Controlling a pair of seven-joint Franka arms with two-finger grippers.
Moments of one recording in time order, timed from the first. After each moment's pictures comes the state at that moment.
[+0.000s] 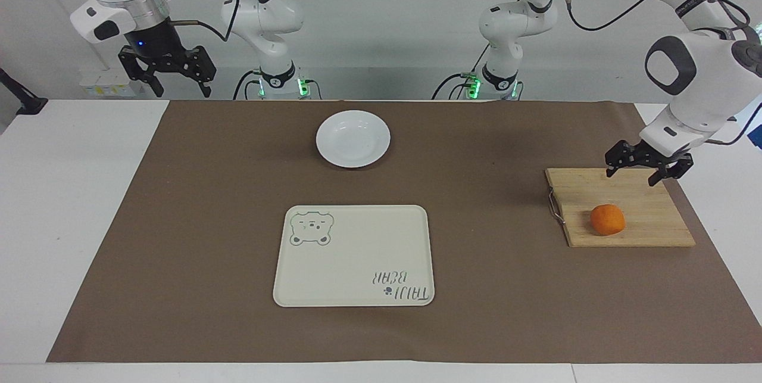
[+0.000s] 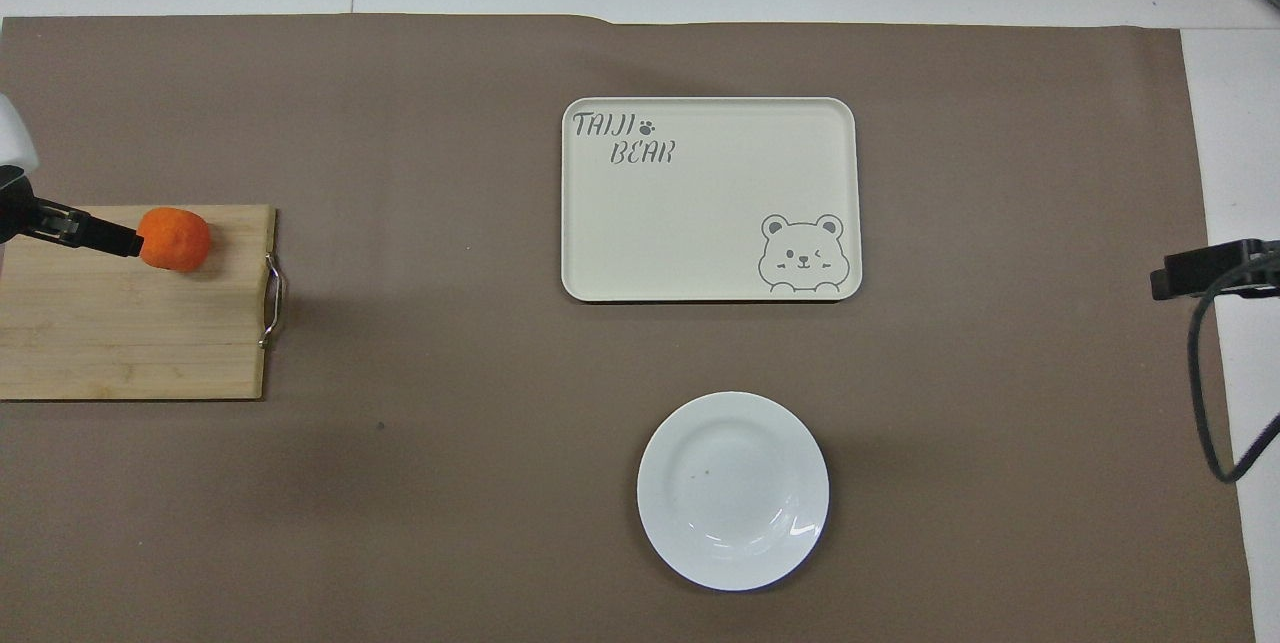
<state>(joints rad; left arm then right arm) 0.18 0.20 -0.04 -1.74 0.00 1.97 0.47 0.03 -0.08 -0.07 -1.58 -0.02 1.51 -0.03</state>
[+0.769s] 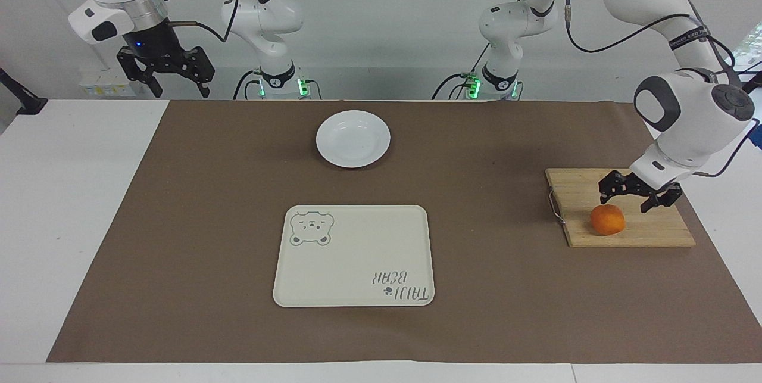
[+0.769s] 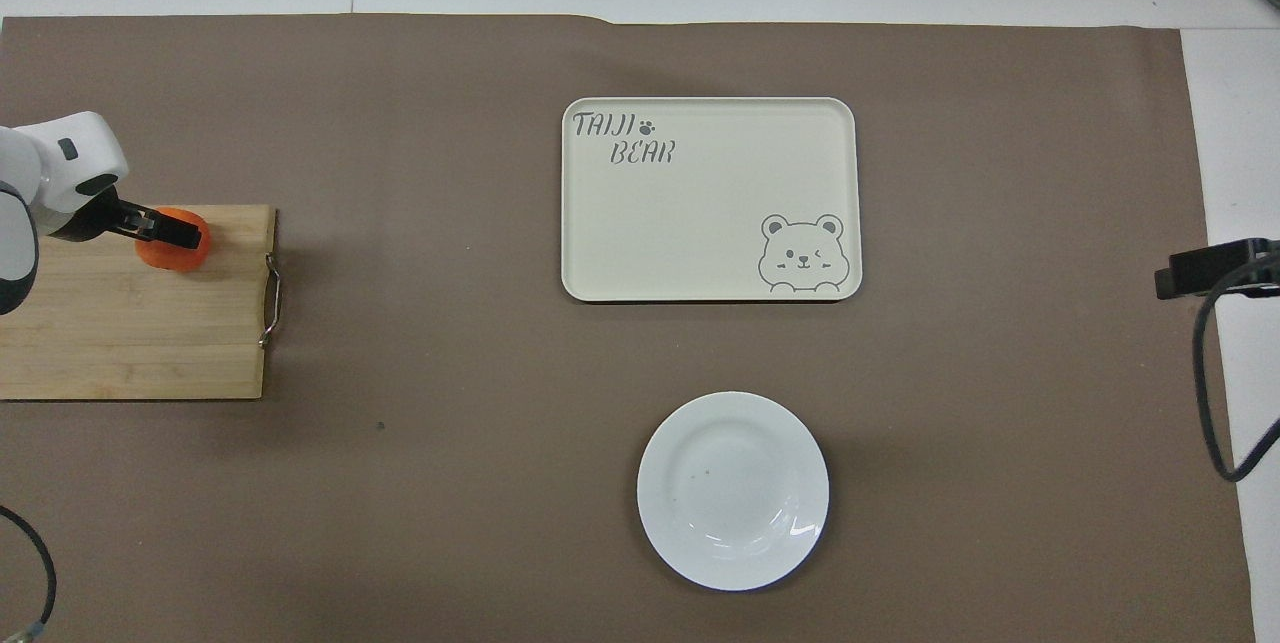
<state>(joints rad) 0.19 0.35 -0.04 -1.79 0.00 2.17 0.47 0.03 -0.08 -0.08 -1.58 -0.02 1.51 -0.03</state>
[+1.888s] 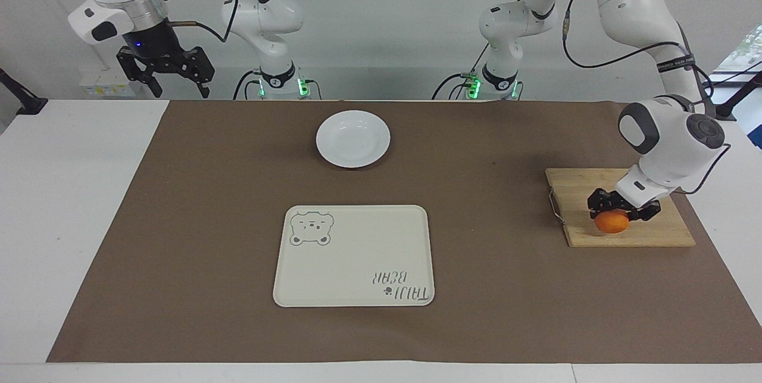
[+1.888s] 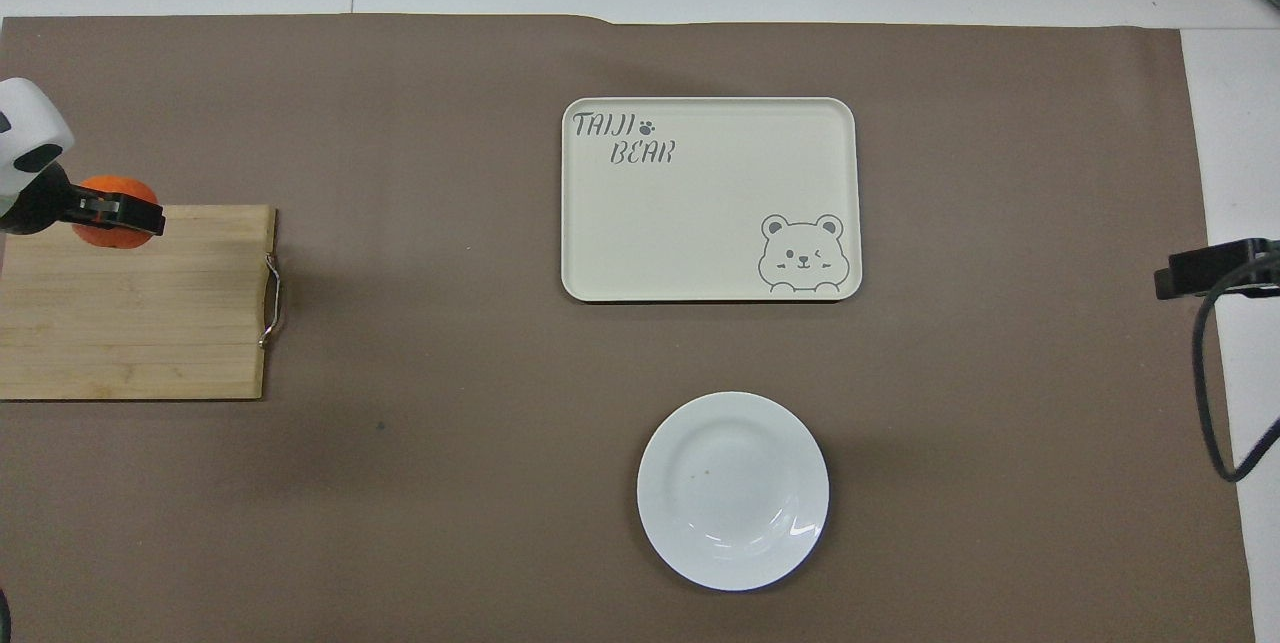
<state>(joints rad) 0.19 0.21 -0.07 -1.74 -0.01 1.99 0.26 0.03 -0.08 -0.08 -1.58 -0.02 1.51 -0.03</state>
